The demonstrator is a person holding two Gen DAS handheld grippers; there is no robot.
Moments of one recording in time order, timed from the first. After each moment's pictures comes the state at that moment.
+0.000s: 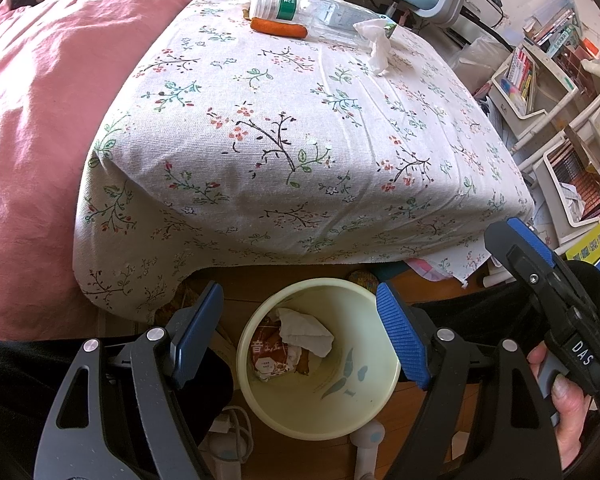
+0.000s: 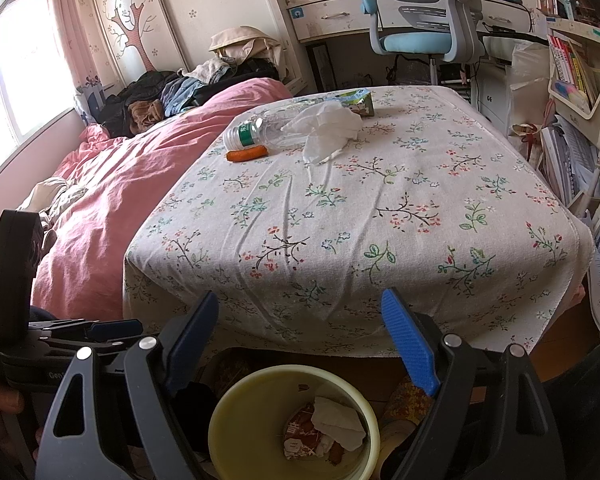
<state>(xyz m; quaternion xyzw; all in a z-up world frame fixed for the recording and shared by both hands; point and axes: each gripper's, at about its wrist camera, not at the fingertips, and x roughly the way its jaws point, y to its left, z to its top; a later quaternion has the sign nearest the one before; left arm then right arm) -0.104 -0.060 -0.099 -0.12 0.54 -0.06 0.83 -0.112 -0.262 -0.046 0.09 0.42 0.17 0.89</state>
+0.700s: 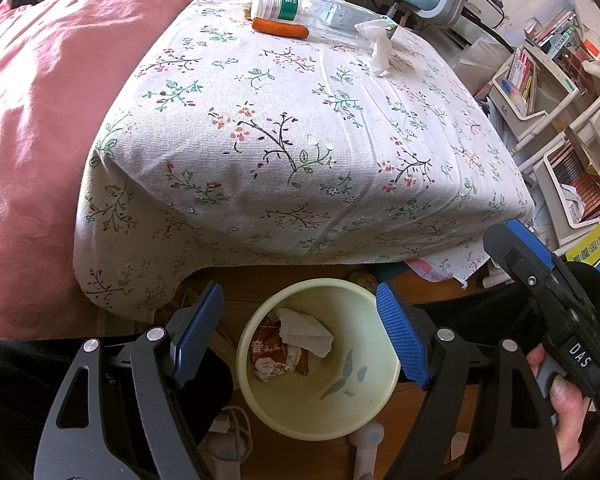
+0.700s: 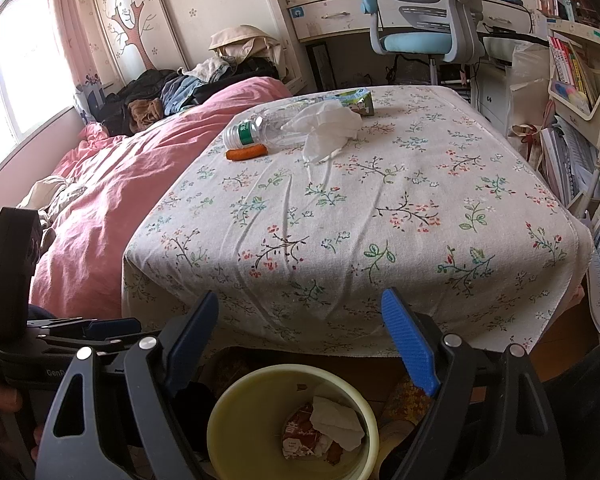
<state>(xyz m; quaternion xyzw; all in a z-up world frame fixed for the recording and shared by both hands) -0.104 -0.059 -0.098 -0.12 0.54 -0.06 0.83 -0.112 -0.263 -0.047 0.09 0.42 0.17 0.89</state>
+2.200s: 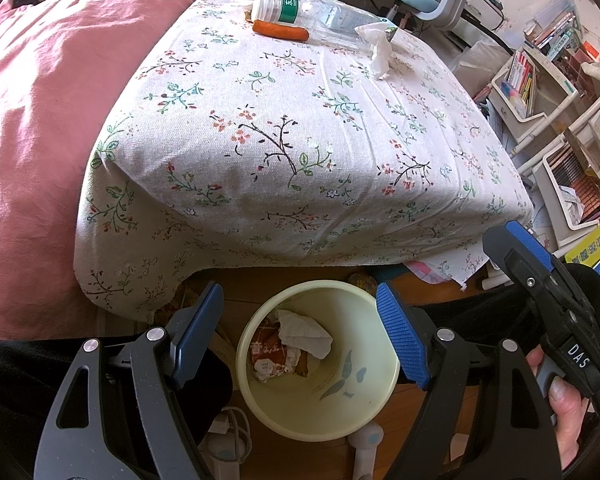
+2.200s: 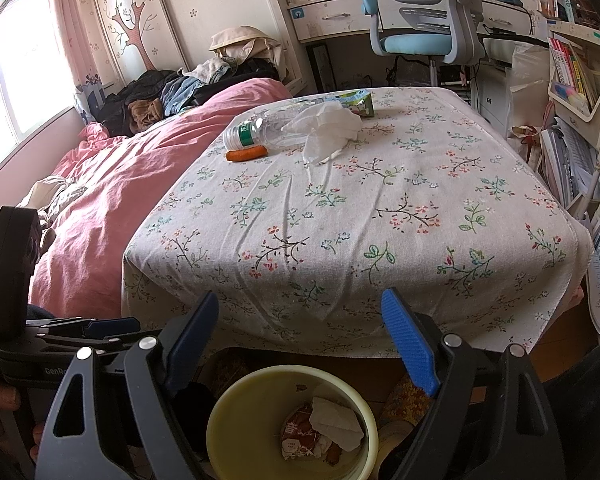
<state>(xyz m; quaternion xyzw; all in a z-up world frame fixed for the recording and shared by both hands) -0.103 -0.058 -0.097 -0.12 0.53 -0.06 0.83 -0.114 -0.264 -0.047 0.09 0.41 0.17 0.89</state>
